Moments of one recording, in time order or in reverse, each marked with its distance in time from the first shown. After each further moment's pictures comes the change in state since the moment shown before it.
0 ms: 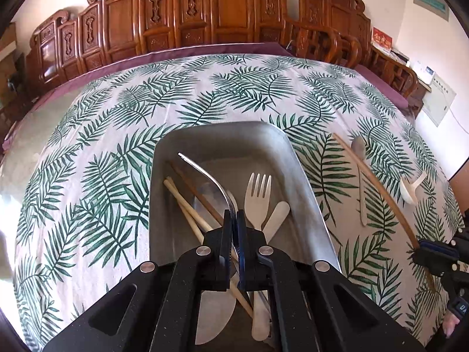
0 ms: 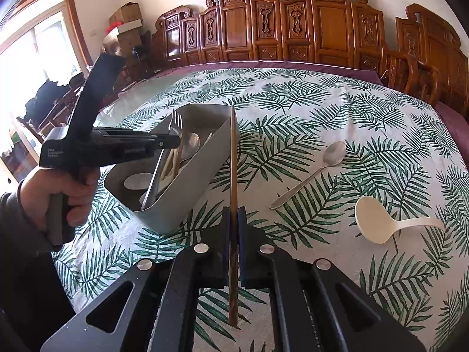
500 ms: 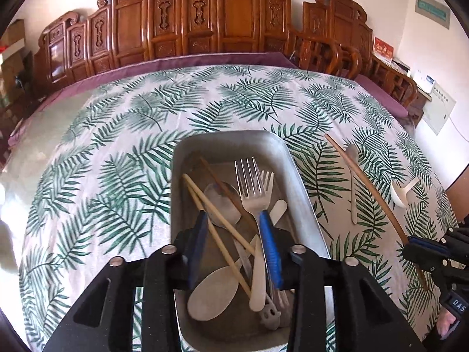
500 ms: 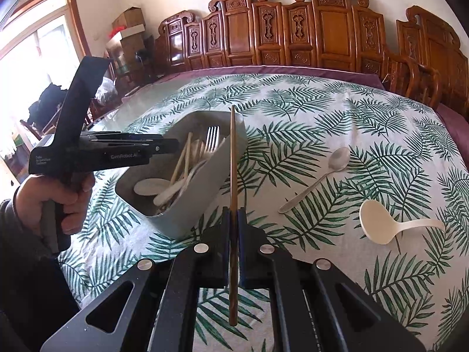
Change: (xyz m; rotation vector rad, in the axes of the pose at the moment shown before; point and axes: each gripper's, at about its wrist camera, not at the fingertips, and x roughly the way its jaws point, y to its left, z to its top) left arm -0.036 0.006 -0.008 -0.024 -0.055 0.017; right arm -0.010 0.011 0.003 0.003 -0.027 0.019
